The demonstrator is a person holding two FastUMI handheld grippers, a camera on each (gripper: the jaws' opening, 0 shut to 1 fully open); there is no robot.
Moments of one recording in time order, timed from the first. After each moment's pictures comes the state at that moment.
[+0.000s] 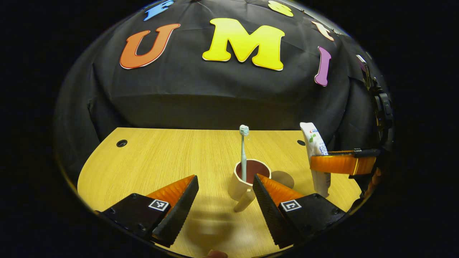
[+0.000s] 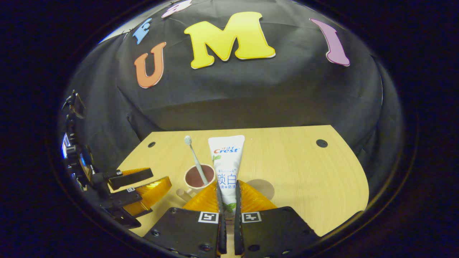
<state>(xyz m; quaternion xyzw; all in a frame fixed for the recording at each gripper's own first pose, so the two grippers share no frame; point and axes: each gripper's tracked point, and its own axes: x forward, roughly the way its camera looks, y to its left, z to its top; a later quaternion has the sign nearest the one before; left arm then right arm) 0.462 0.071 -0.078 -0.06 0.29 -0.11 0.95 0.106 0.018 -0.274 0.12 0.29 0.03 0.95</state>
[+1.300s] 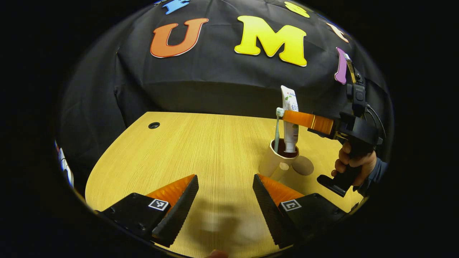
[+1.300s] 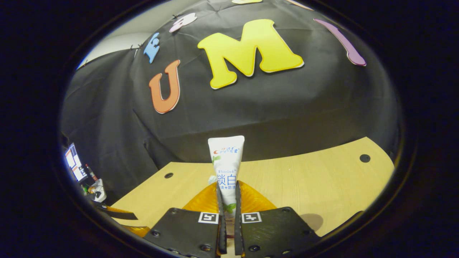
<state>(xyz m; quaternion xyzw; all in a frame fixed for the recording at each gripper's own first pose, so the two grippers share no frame) 0.409 0.139 -0.100 -0.06 0.34 -0.02 0.94 0.212 0.084 -0.283 0.17 0.17 0.09 0.97</state>
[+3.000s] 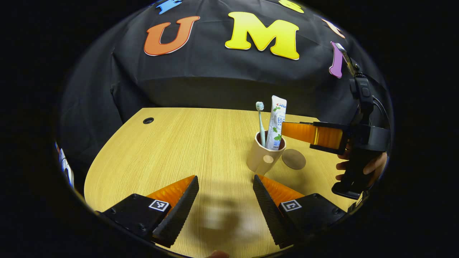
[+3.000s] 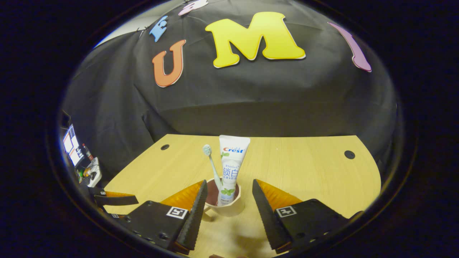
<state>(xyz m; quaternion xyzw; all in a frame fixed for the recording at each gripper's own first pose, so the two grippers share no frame) 0.398 0.102 -0.100 -0.05 0.36 -0.03 0.93 0.139 0.056 -0.289 0.10 0.26 0.09 0.96</state>
